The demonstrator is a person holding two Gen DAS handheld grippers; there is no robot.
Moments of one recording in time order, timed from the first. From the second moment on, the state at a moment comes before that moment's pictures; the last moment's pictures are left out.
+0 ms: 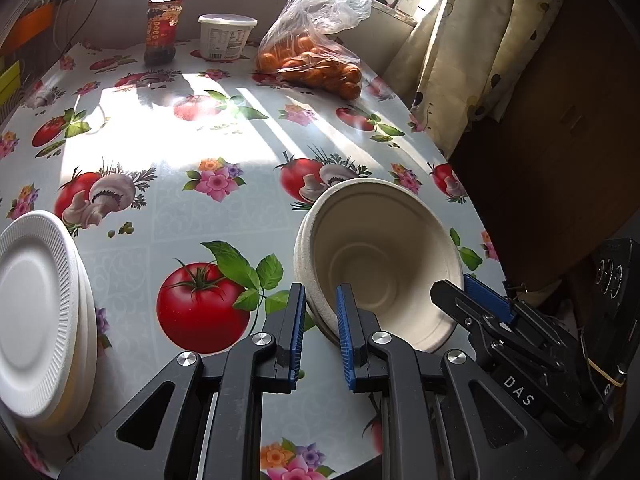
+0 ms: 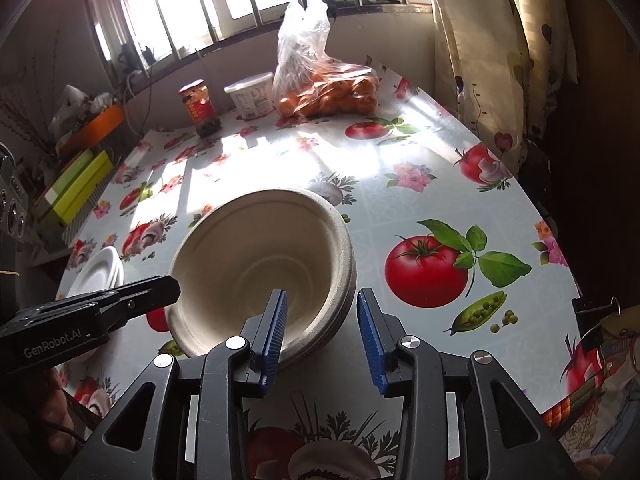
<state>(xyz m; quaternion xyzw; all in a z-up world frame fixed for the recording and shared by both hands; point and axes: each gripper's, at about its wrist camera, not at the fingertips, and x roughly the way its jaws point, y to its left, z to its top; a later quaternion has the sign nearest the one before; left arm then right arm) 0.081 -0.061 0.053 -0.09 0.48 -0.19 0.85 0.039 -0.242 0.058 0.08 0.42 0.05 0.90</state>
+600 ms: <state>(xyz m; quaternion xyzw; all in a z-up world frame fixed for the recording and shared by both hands) 0.077 -0.061 0.046 -0.08 0.47 -0.20 0.86 0.039 -0.248 0.056 0.10 0.41 0.05 0.90</state>
